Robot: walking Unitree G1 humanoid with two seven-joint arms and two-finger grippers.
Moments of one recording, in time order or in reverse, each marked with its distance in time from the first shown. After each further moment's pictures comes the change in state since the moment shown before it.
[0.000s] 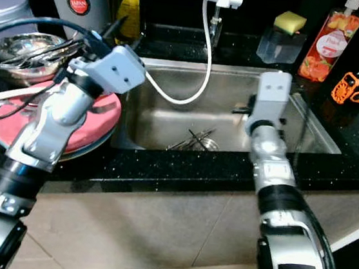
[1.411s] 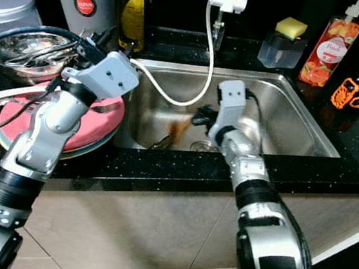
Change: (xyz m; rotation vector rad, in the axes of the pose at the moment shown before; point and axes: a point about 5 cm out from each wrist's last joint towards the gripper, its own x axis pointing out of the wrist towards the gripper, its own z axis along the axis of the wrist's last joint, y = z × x) left arm -0.012 -0.004 -0.008 -0.004 0.085 -0.023; right arm -0.015 0.070 -0.006 0.119 -0.012 0.612
